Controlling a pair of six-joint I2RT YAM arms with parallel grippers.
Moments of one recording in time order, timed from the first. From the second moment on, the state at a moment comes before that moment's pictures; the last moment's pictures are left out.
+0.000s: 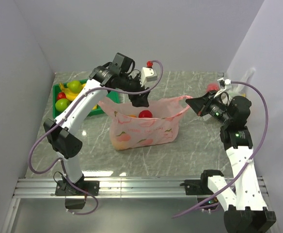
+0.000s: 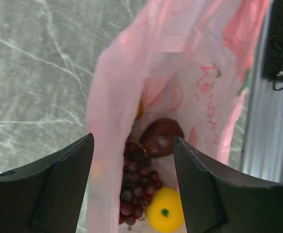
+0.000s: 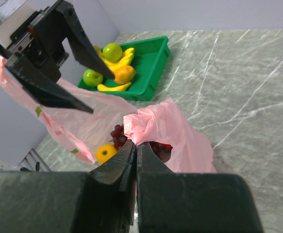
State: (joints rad) left arm -0.59 1.82 2.02 -1.00 0.63 0.49; right arm -0.04 0.81 0.91 -0.19 -0.71 0.44
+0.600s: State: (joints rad) left arm -0.58 1.90 1.97 -0.97 0.65 0.43; right arm -0.02 0.86 0.91 -0.12 -0.68 0.36
